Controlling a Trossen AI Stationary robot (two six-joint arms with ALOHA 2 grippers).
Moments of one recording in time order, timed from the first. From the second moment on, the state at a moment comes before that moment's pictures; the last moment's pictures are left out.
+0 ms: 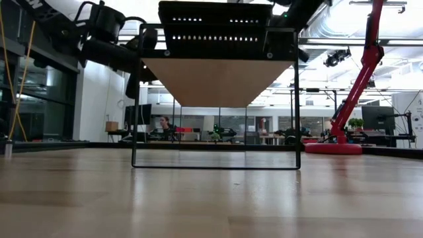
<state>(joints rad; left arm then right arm) 0.73 1.21 0.46 0.59 0.10 -0.67 -0.38 1.38 1.23 -0.63 0.23 0.65</state>
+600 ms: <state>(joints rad) 0.86 1.15 0.46 0.59 0.41 -0.59 -0.38 1.39 1.23 -0.61 0.09 0.65</state>
